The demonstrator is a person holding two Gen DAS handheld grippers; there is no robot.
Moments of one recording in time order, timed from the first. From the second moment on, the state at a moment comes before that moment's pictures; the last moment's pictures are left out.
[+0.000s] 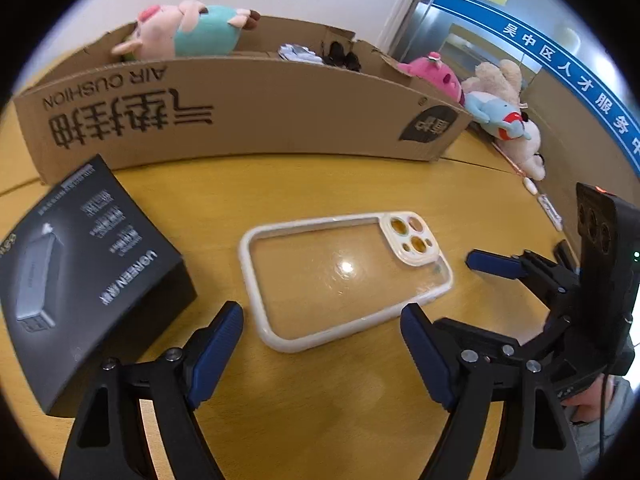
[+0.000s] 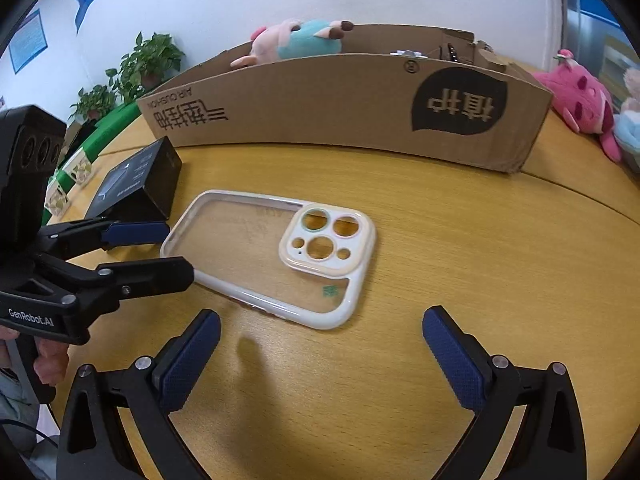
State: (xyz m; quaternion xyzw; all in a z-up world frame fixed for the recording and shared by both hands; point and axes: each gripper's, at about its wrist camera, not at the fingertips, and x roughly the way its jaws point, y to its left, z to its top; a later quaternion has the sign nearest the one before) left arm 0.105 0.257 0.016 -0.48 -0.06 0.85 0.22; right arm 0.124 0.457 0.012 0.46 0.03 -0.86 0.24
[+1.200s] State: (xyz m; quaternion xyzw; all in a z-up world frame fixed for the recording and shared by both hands) left arm 0.102 0.079 0.018 -0.45 -0.23 0.85 0.13; right arm 0.125 0.246 0.034 0.38 0.19 -0.78 0.46
